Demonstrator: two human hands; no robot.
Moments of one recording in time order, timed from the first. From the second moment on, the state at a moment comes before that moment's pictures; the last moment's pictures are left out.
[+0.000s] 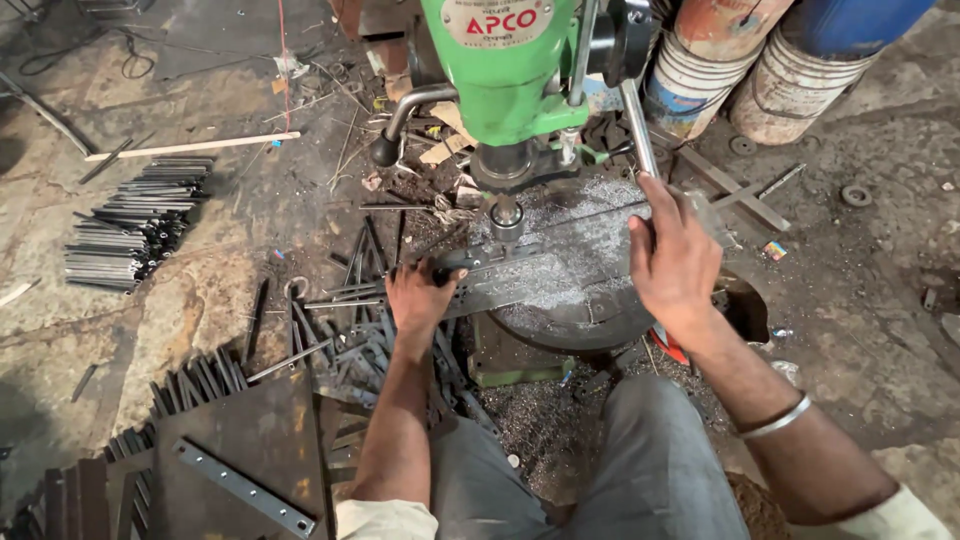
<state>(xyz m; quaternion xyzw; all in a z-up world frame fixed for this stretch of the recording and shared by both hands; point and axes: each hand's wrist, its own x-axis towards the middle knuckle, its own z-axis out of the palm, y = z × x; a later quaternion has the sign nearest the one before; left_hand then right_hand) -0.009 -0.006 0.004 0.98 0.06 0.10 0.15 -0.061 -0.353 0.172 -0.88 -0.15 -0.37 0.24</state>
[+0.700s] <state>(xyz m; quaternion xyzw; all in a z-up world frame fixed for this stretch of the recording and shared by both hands) -0.019 0.033 0.028 0.99 0.07 0.00 0.14 -0.054 -0.349 0.150 -0.87 -0.11 -0.41 0.25</state>
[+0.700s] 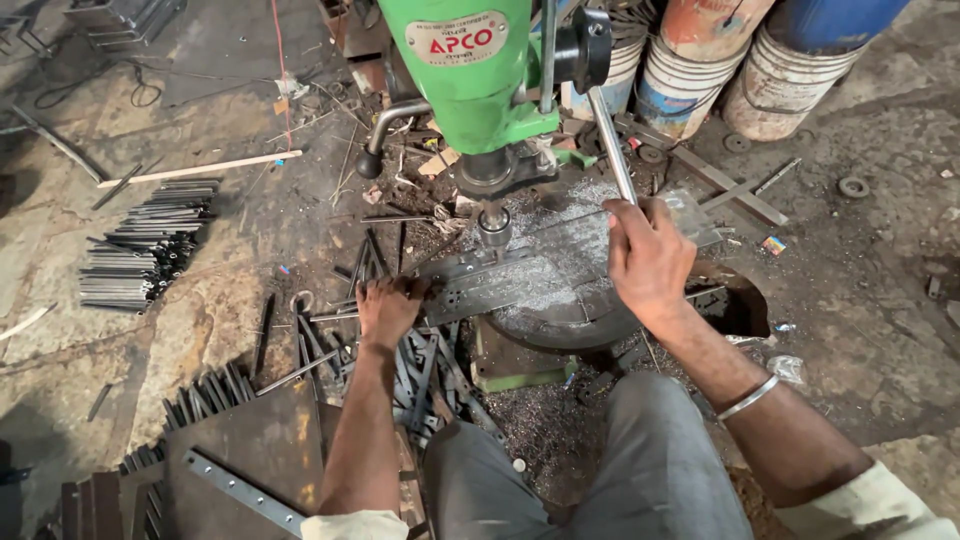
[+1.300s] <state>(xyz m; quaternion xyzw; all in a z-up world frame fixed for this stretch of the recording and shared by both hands) -0.011 0.040 -0.004 0.99 0.06 0.00 0.08 -0.052 -0.348 0.144 -0.87 -0.11 -0.43 0.23</state>
